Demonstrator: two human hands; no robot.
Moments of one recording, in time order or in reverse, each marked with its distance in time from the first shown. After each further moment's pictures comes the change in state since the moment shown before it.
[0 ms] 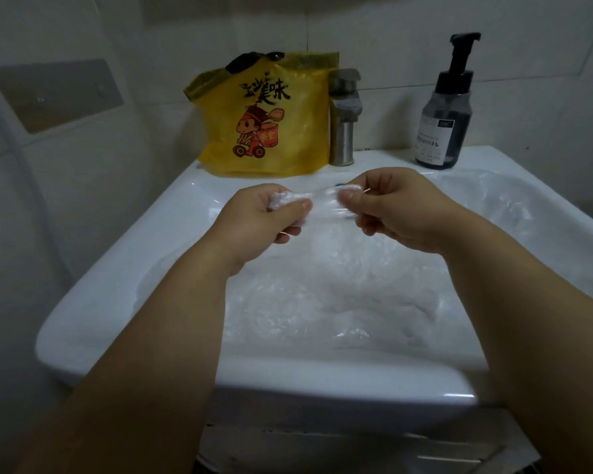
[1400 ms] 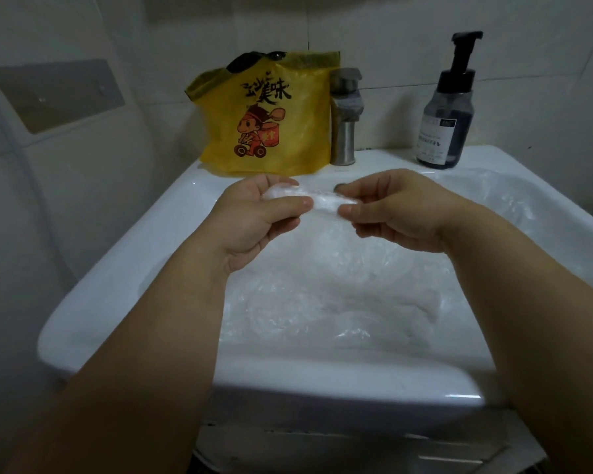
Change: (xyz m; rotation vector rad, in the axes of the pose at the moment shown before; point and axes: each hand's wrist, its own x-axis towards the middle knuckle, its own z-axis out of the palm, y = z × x) left_hand -0.001 0.013 -0.002 -0.452 -0.003 -0.152; right_hand -0.001 -0.006 -0.003 0.146 -0.129 0.151
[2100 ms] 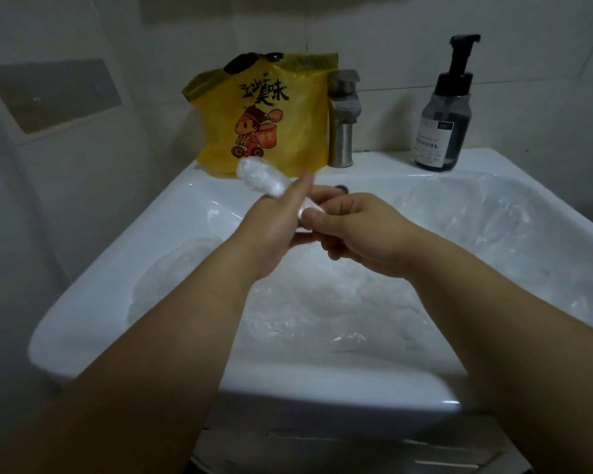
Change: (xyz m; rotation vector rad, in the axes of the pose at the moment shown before) left_hand 0.012 -0.017 0.023 0.146 -0.042 -0.018; right_hand 0.000 0.009 0.039 -0.066 -0.015 -0.079
